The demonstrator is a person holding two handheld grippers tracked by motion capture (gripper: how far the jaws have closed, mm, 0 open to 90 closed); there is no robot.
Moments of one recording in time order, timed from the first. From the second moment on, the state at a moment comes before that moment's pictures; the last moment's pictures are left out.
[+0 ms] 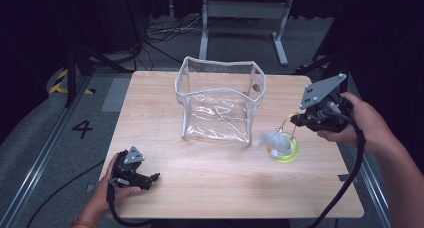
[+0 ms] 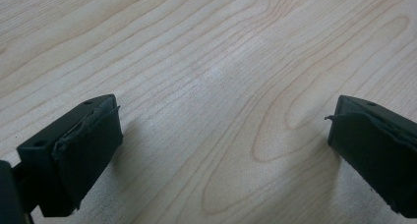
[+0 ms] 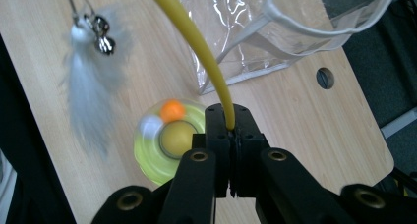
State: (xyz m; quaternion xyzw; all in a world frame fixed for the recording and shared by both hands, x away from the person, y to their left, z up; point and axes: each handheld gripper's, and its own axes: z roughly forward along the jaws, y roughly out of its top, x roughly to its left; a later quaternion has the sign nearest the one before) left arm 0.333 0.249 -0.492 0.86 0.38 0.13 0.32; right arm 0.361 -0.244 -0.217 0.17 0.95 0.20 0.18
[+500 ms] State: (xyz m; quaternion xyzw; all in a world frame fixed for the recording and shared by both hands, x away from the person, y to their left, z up) left arm 0.332 0.249 -0.492 0.85 0.39 0.14 0.32; right arm 0.407 -0.255 -0.166 0.21 0.93 0.20 0.22
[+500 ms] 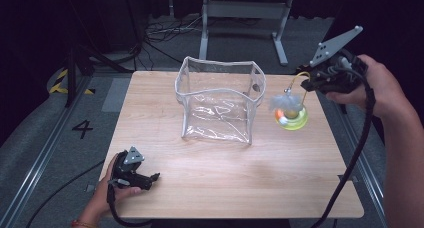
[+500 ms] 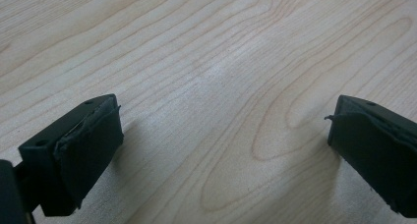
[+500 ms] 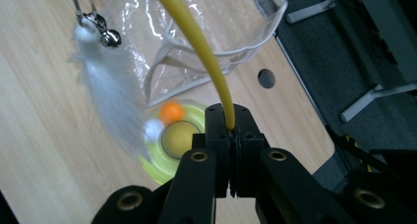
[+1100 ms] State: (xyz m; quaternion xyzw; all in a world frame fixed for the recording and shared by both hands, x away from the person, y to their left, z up) left arm 0.332 0.249 -0.492 0.85 0.39 0.14 0.32; right arm 0.454 -0.226 -0.102 0.21 0.93 0.20 0.25
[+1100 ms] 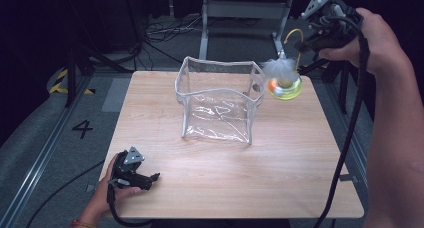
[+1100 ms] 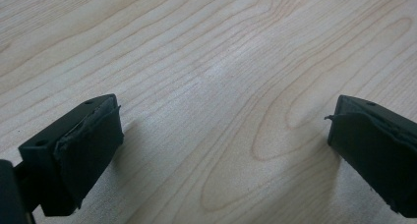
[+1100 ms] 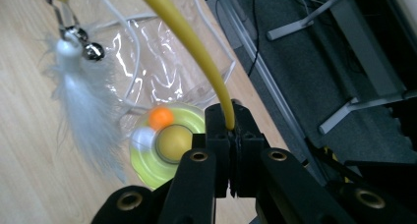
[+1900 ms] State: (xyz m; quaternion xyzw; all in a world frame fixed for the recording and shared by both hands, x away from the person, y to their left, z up) left arm 0.332 0.249 -0.491 0.85 0.38 0.14 0.32; right arm 0.480 -0.155 -0.094 0.17 0.93 0.22 0.24
